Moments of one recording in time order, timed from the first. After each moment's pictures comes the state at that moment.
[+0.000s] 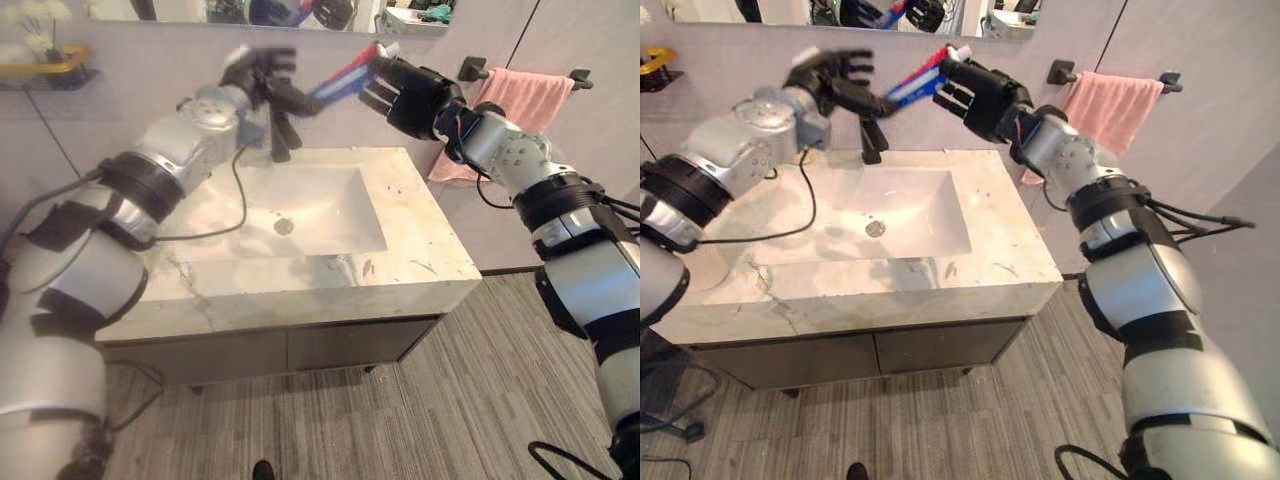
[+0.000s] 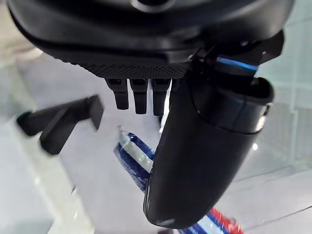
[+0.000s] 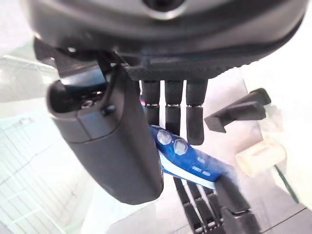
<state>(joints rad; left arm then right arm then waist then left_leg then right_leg) -1.56 0.78 -0.94 0.69 -0.94 0.16 0.29 -1.46 -0.64 0.56 0.89 1.50 0.30 0.06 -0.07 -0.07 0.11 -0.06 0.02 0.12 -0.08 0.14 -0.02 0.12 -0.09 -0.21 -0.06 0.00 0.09</state>
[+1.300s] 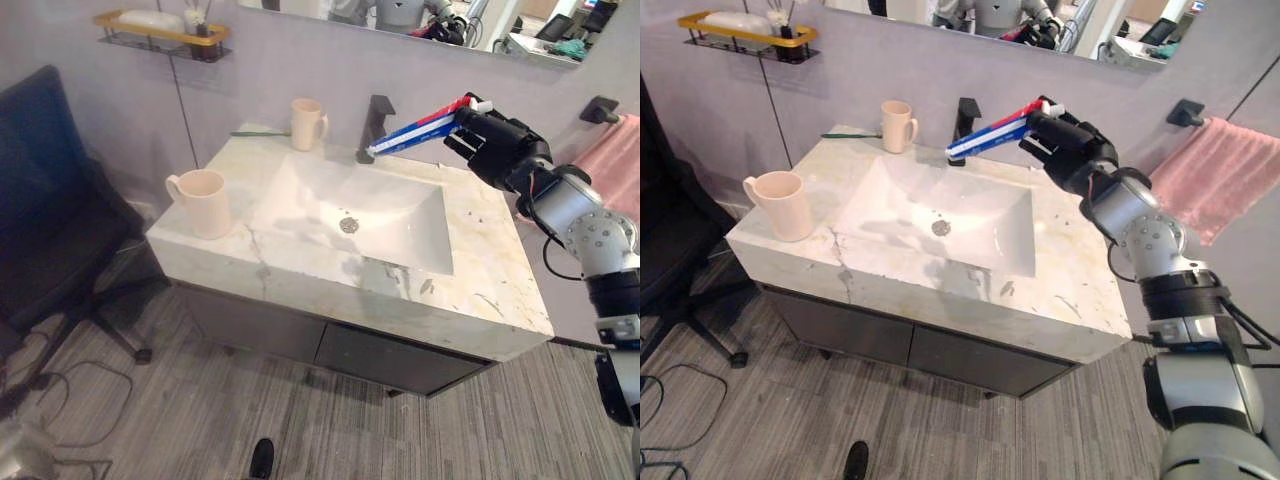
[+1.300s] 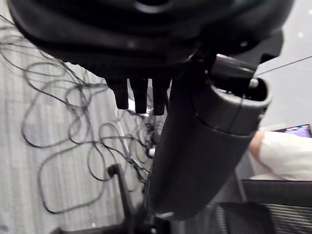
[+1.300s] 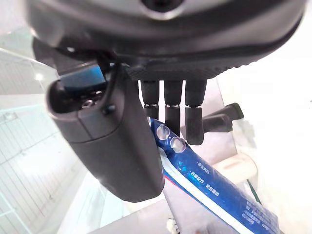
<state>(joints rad) -0.02 0.61 0.50 0.85 -0.70 0.03 0.63 -0.88 -0.84 0.11 0.33 1.34 0.37 -0.27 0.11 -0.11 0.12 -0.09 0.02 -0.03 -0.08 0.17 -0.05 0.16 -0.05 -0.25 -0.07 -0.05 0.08</state>
